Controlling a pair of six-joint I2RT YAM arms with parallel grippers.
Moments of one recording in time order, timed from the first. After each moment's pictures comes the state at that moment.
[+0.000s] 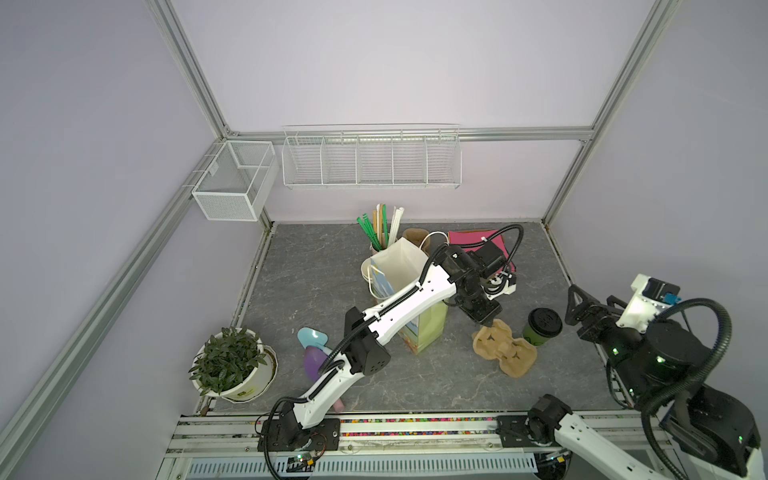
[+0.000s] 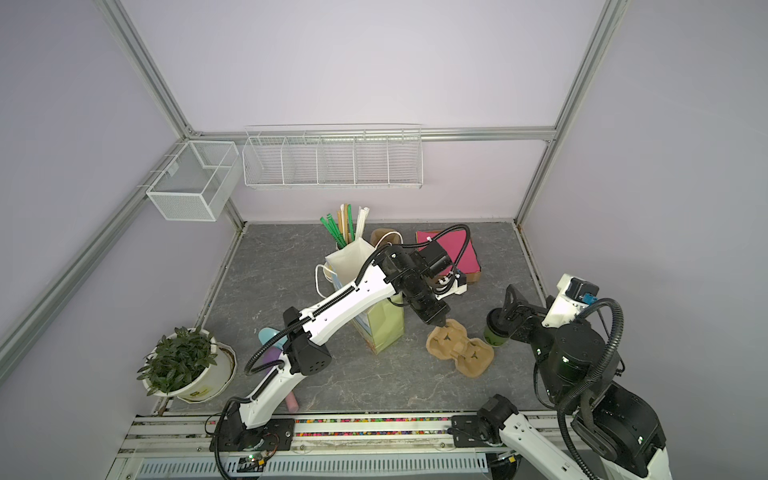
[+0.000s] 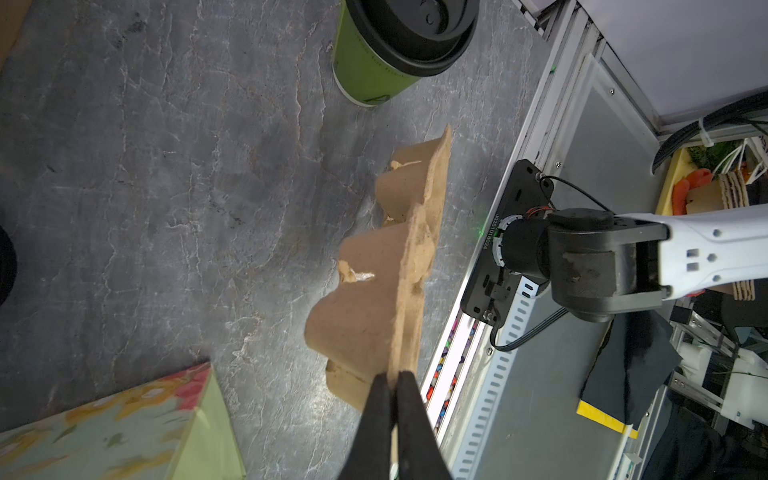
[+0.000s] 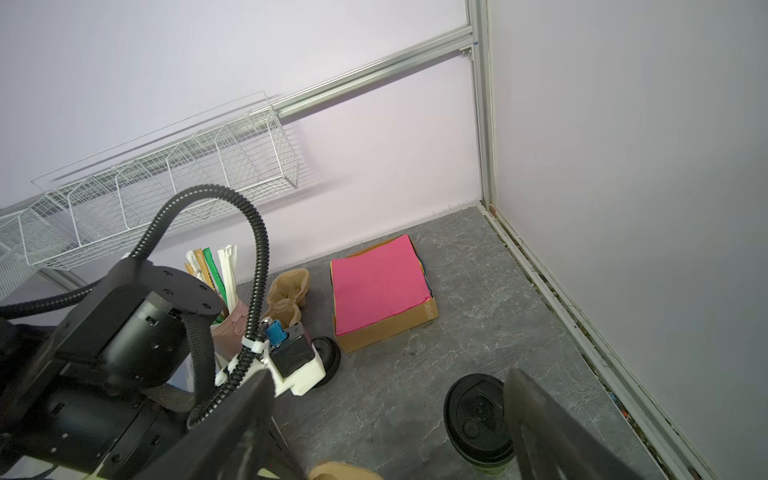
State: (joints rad) left arm -1.11 2.40 2.67 -1.44 0.42 -0.06; right arm 0.64 0.50 1.23 -0.98 0.68 0.46
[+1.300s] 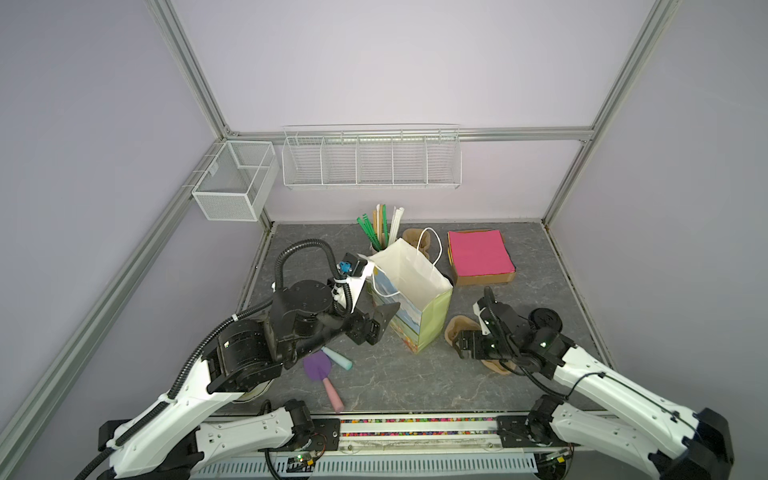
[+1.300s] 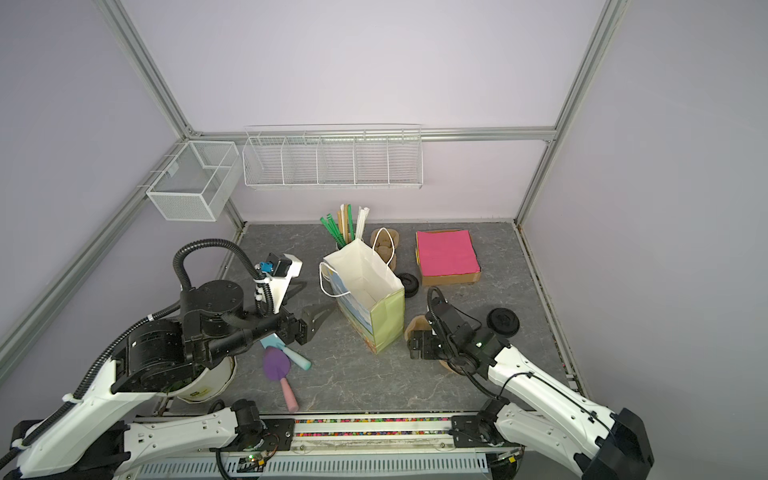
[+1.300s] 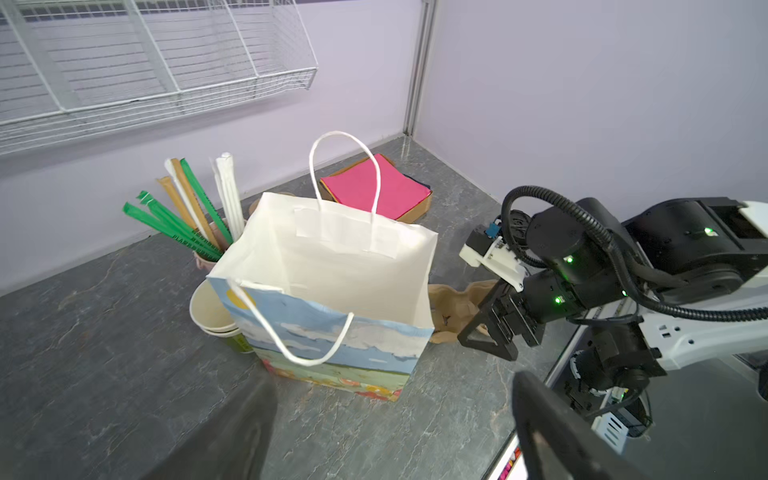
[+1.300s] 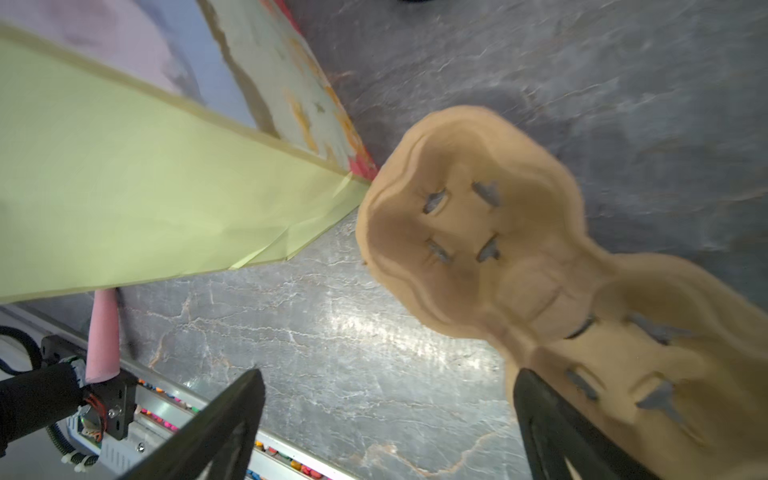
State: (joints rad) left arm -1.11 0.89 1.34 -0.83 -0.26 -0.25; right arm 0.79 0.99 0.69 -0.70 -0.01 0.70
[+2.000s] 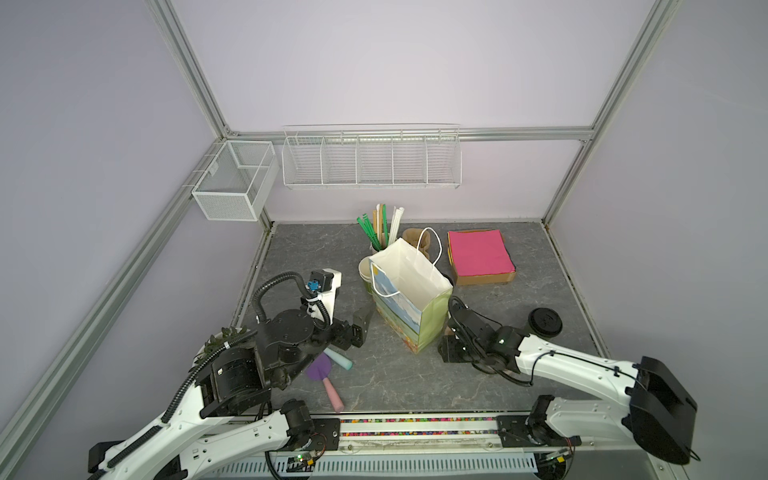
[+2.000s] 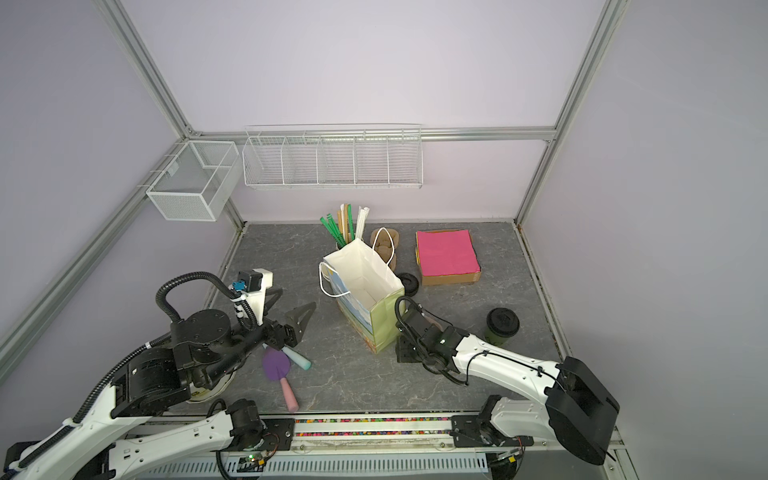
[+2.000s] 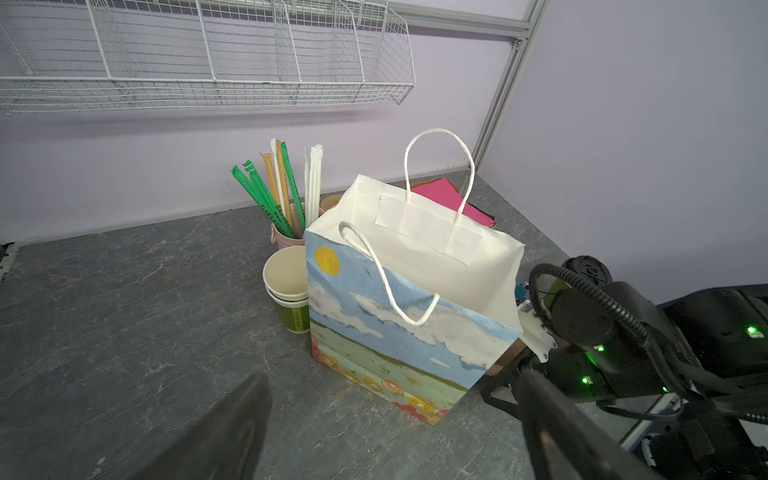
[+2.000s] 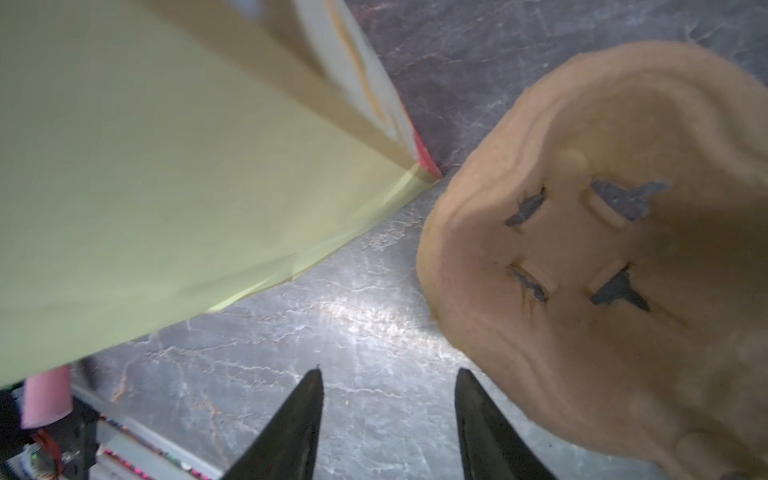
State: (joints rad) left arm -1.10 0.70 1.09 -0.72 -0.46 -0.33; right arm 0.90 1.26 0.67 -0.49 0.07 0.80
